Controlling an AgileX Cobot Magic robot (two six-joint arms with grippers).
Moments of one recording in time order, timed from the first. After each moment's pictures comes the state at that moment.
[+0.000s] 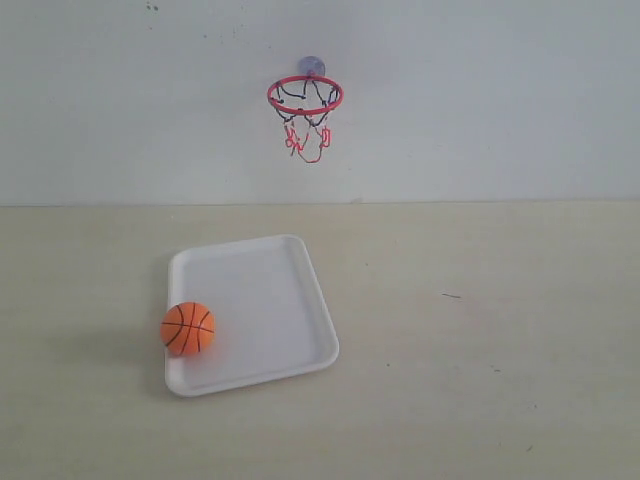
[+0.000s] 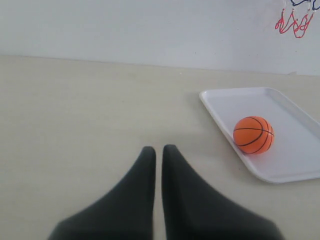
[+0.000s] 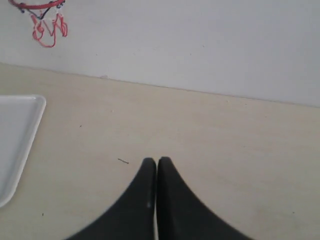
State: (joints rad) left arm 0.04 0.00 0.00 -0.08 0.30 0.00; right arm 0.11 0.86 -0.59 0.38 0.19 -0.41
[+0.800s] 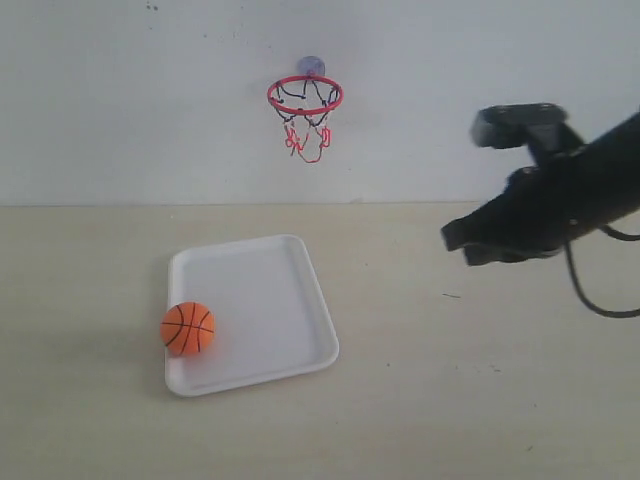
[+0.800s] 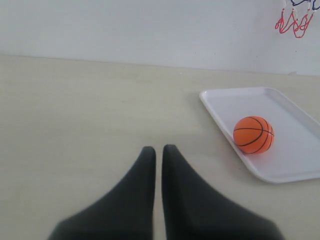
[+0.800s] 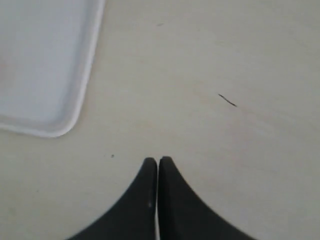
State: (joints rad) left arm 0.04 0.00 0.00 -0.08 0.30 0.00; right arm 0.25 1.64 -1.10 0.53 0.56 -0.60
